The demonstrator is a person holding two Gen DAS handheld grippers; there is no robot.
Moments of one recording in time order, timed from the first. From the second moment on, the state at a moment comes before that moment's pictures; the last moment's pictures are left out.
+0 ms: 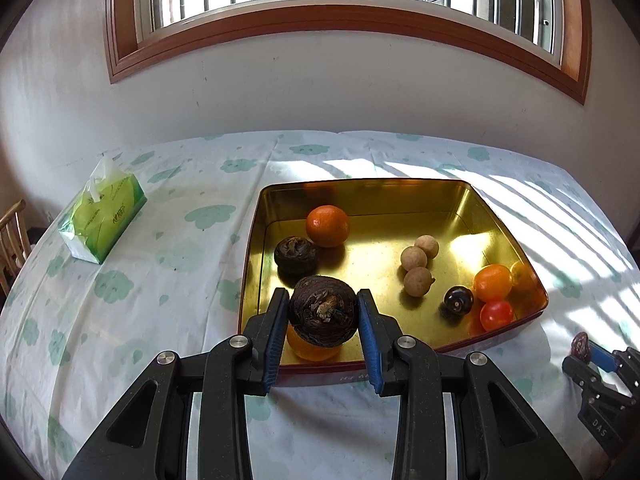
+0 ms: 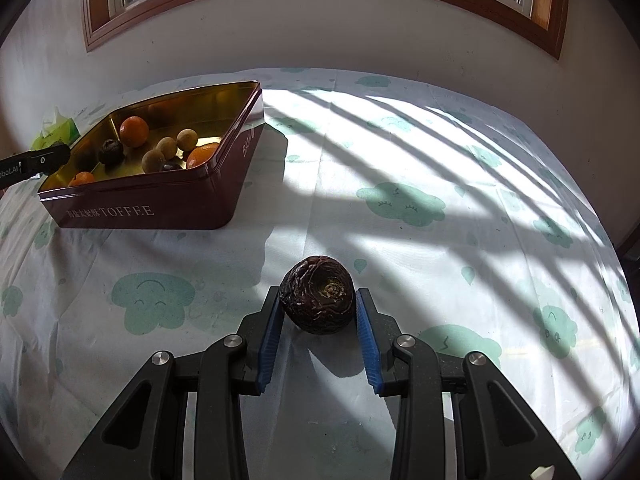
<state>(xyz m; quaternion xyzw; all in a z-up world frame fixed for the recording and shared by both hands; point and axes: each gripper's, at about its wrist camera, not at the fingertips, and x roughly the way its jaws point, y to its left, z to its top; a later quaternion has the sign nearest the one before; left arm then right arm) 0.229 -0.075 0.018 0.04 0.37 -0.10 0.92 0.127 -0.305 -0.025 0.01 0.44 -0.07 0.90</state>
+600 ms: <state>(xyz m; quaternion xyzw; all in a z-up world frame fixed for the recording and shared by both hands) 0.248 -0.074 -0.001 0.04 0.40 -0.09 0.91 0.152 -0.278 0.021 0.02 0.40 -0.02 0.92</state>
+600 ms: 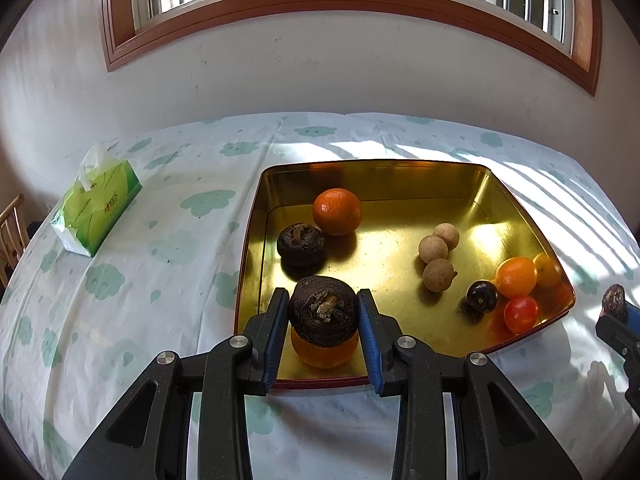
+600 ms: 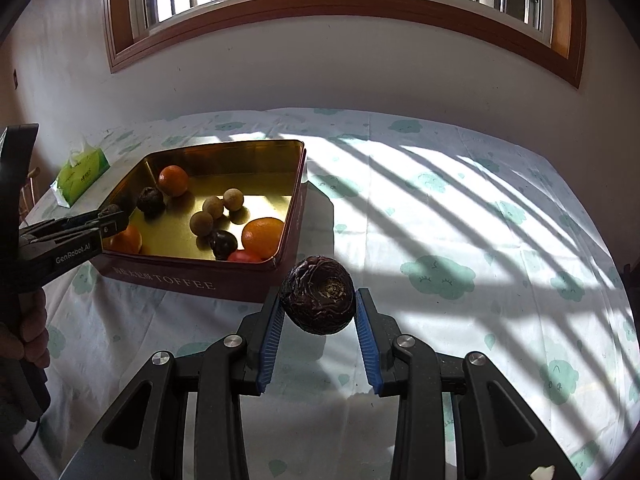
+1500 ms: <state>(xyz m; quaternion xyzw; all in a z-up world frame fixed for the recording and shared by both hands) 0.251 -0.072 -0.004 0.05 0.40 -0.09 0.91 0.217 -0.233 0.028 -0.01 0.39 0.02 0.92</state>
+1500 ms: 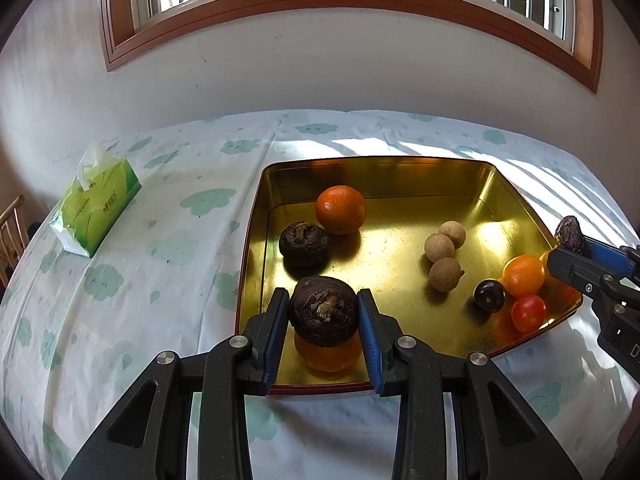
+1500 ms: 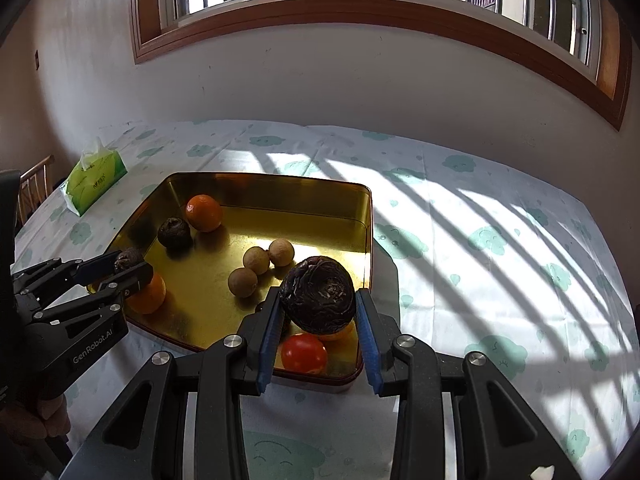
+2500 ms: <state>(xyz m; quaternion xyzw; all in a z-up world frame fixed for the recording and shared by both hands) 0.262 -0.069 -0.012 0.04 0.40 -0.08 0.91 0.260 -0.212 -0.005 -0.05 0.43 0.03 0.90</state>
